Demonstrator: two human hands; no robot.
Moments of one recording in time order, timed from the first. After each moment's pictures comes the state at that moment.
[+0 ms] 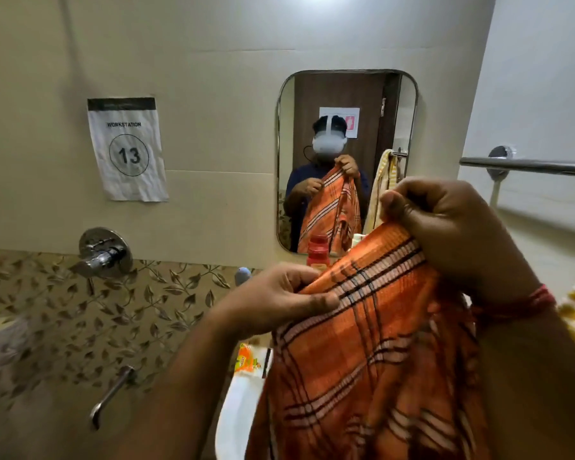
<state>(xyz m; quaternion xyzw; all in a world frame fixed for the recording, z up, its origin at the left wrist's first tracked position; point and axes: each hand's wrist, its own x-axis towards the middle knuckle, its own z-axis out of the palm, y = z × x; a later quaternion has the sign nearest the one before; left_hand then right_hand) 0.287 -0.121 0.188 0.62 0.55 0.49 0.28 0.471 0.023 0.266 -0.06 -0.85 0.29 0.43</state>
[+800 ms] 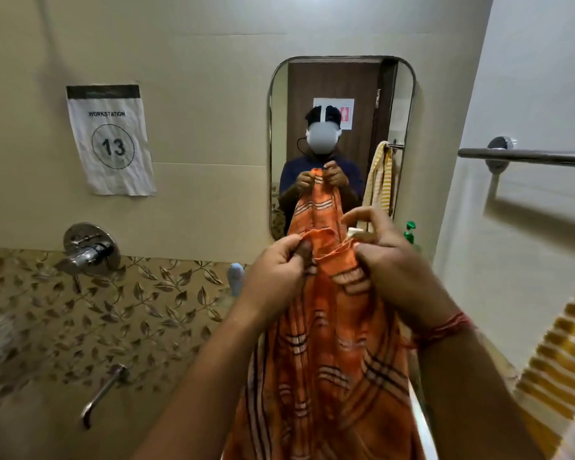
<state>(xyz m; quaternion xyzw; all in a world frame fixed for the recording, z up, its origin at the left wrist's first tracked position) 0.283 -0.071 0.173 0.46 0.64 0.61 0.06 0.427 0.025 0.215 -0.11 -0.79 0.49 0.34</state>
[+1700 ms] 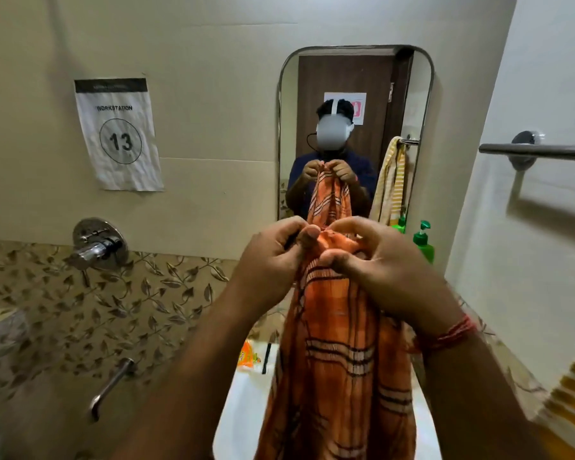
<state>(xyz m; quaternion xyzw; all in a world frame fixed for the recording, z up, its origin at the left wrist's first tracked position) 0.270 -0.083 0.189 0.56 0.59 0.59 -0.02 0.413 0.029 0.215 -0.07 -0.90 0.30 0.31</state>
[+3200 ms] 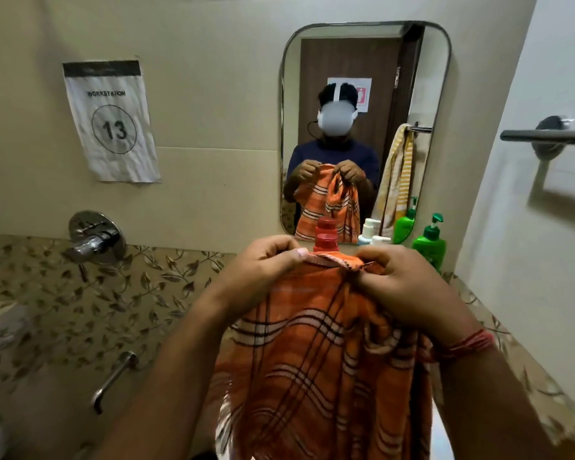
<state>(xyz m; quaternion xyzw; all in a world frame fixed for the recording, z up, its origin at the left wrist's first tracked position) 0.239 -0.093 0.180 0.52 0.63 0.55 0.16 0.395 0.062 0.188 -0.14 -0.92 0.23 0.29</state>
